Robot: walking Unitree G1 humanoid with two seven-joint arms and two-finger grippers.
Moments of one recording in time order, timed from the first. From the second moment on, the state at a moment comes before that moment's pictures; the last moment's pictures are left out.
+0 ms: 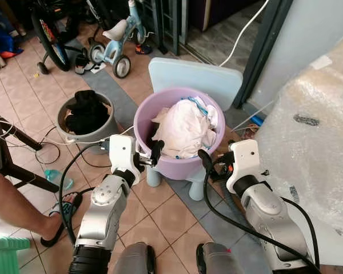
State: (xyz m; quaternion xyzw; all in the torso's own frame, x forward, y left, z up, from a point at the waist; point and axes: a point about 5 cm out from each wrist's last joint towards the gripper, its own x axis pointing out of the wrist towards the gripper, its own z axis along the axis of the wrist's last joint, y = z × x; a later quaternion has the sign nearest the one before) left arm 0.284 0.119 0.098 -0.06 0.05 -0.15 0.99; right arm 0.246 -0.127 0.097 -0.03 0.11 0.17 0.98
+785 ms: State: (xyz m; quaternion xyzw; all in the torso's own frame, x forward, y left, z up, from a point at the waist) left arm 0.301 0.124 0.097 -0.06 0.05 -0.14 0.99; right arm 0.199 -0.140 0.086 -0.01 0.17 0.19 0.97
